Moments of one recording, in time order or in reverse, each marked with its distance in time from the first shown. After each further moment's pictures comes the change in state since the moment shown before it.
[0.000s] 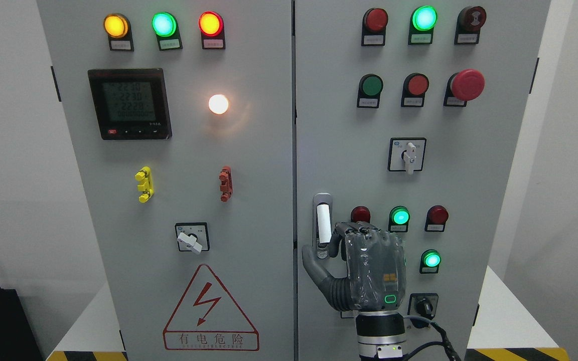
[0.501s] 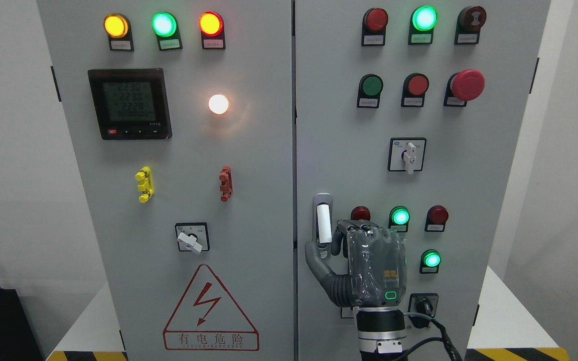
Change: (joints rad) left arm 0.000 0.000 0.000 0.000 0.000 0.000 0.000; right arm -0.008 0.004 -0.010 0.017 -0.003 0.006 -0.005
